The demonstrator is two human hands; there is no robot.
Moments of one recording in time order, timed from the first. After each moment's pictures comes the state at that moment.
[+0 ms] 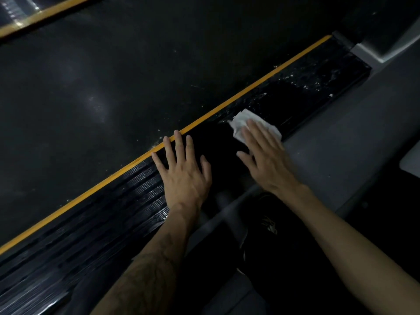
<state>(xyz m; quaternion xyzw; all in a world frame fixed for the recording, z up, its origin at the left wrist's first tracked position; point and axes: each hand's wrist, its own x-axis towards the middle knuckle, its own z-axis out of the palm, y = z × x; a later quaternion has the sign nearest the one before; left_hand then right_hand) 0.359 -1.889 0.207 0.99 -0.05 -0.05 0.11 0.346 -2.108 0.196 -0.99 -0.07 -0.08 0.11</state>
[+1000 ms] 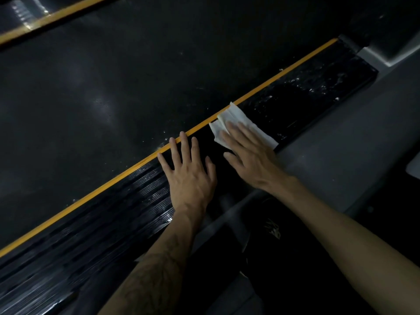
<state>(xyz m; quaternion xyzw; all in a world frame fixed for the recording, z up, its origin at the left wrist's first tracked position) 0.361 -1.891 0.212 0.99 -0.05 -0.05 0.11 0.369 -2.077 0.208 -0.98 -0.13 0.01 0.11</state>
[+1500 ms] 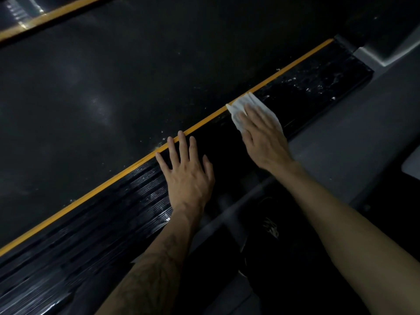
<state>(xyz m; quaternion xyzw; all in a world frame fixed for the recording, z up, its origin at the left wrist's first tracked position) 0.362 -1.891 0.209 0.99 -0.05 -0.04 0.10 0.393 -2.099 0.219 -0.99 -0.04 -0.02 0.10</state>
